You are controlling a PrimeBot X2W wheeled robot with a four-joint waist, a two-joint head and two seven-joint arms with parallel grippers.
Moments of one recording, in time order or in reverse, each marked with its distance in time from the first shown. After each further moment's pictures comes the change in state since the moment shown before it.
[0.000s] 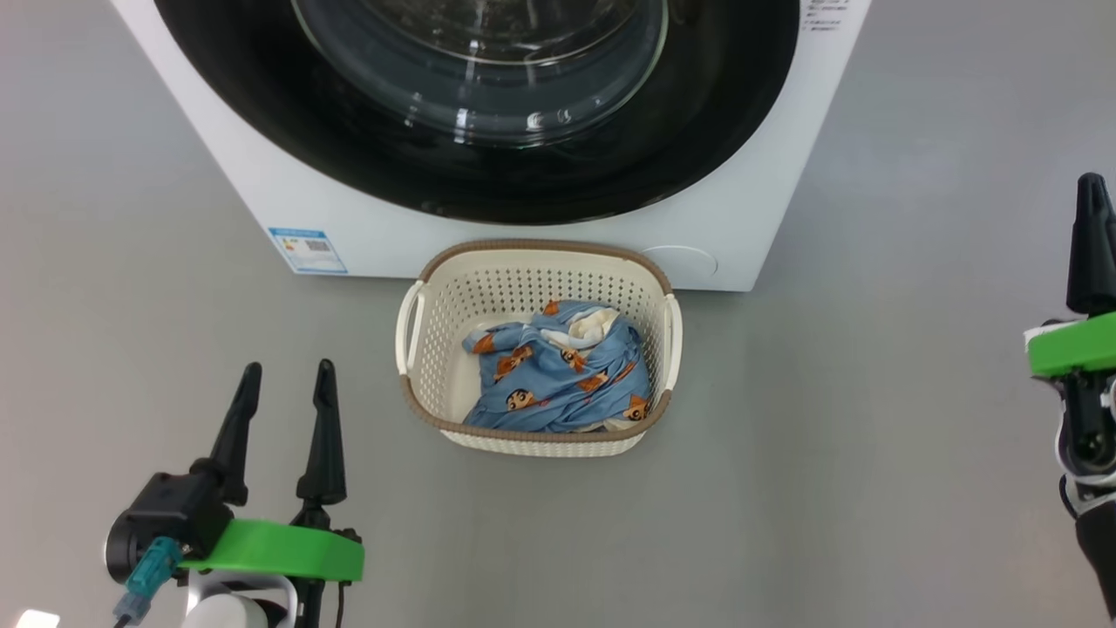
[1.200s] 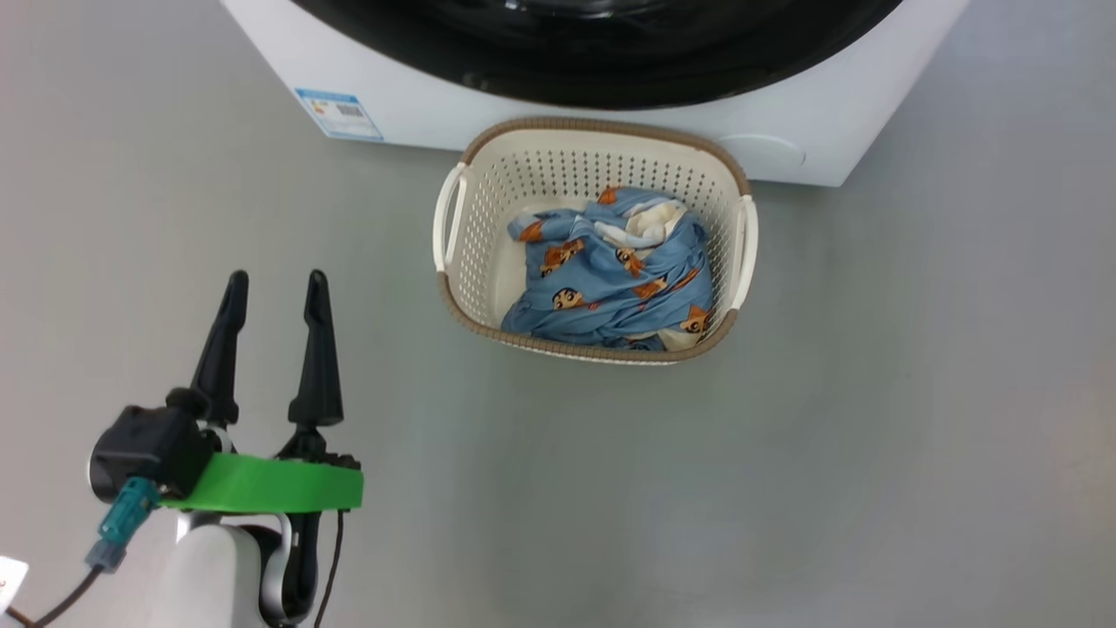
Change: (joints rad) left arm -0.108 -0.002 -0.014 -0.062 -0.017 0.000 0.000; right arm -0.508 -0.260 0.370 0.145 0.727 0.000 0.185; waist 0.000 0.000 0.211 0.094
